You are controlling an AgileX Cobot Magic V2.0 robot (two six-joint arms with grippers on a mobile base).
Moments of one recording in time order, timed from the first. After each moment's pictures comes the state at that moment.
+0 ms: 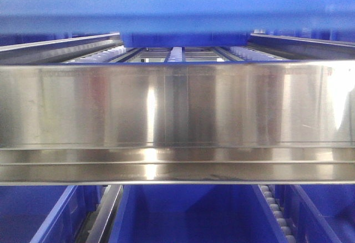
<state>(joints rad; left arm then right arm) -0.85 1.26 -1.59 0.73 1.31 -0.85 1.07 1.20 -1.49 -0.66 1.16 0.90</state>
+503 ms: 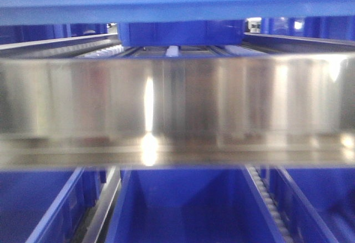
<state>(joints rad) -0.85 1.26 -1.59 0.75 1.31 -0.85 1.07 1.20 -1.49 -0.67 1.13 0.90</state>
